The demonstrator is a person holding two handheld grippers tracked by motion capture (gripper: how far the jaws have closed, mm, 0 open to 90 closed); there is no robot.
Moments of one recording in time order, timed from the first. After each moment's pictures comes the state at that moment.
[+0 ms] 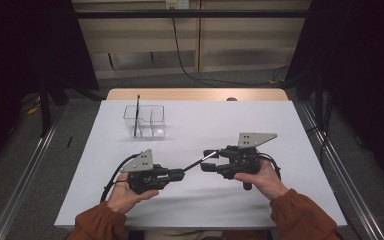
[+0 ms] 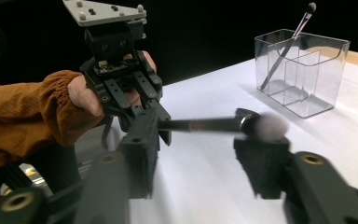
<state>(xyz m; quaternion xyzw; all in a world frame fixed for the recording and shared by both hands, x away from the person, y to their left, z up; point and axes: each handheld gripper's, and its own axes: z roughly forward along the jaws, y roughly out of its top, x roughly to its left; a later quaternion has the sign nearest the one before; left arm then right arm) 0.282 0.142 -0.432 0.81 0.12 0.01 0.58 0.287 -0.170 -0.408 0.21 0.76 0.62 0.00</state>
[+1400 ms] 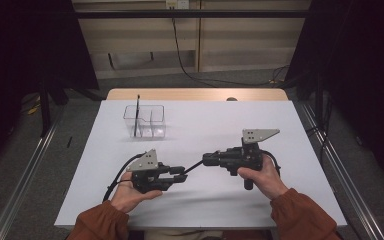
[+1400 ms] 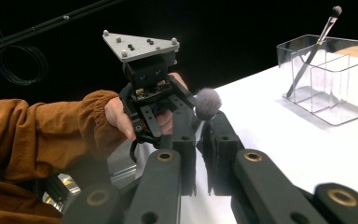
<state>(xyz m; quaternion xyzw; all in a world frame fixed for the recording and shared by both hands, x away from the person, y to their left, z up) 0.287 0.136 -0.440 0.81 0.14 0.02 0.57 0.291 -0.176 -0.403 0.20 0.73 0.65 -0.06</state>
